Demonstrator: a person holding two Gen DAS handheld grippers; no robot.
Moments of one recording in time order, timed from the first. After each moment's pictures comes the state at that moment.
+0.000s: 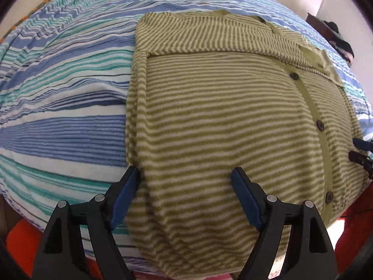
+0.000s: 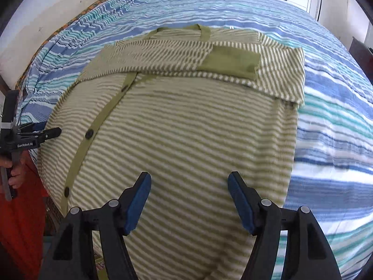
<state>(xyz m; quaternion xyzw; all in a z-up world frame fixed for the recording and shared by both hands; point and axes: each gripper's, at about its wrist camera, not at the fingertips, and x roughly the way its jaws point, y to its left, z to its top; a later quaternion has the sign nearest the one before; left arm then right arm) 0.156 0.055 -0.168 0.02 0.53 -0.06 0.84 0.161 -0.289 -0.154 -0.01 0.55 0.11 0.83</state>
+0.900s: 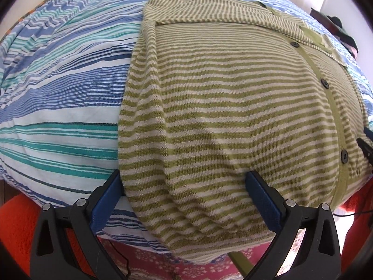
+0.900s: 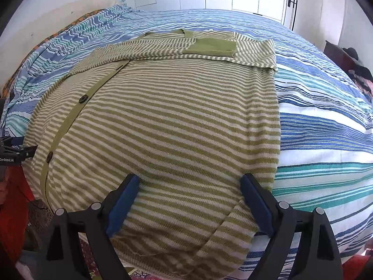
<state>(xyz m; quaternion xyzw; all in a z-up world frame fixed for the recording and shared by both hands) 0.117 0.060 -0.194 0.03 0.54 -0.05 0.84 0.103 -0.287 -0.175 -0.02 0.46 0.05 0.89</state>
